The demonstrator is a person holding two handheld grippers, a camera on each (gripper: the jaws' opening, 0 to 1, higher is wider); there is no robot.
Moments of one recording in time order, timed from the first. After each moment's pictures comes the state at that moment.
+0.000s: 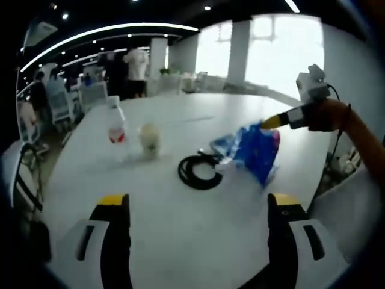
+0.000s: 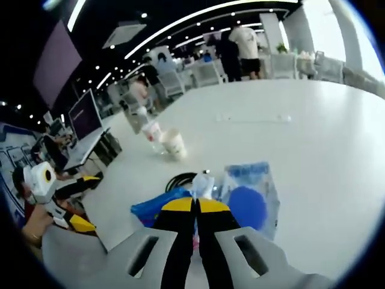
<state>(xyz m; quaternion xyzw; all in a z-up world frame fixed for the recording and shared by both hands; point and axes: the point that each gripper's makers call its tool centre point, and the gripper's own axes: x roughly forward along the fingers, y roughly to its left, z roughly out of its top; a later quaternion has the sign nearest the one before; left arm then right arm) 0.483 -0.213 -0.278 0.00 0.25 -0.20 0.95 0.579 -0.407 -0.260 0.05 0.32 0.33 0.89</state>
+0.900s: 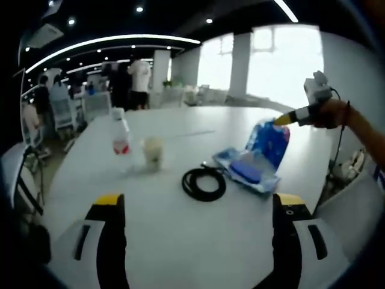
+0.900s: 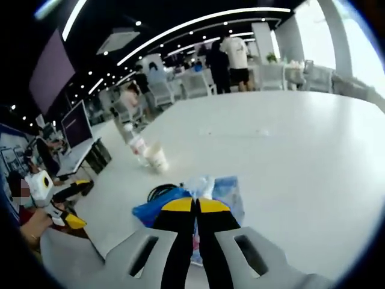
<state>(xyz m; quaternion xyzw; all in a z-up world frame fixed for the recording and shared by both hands) 0.490 -0.208 -0.273 0.01 0.22 -0.18 0.96 0.593 -0.463 -0.232 0.04 0.29 0.28 0.91</state>
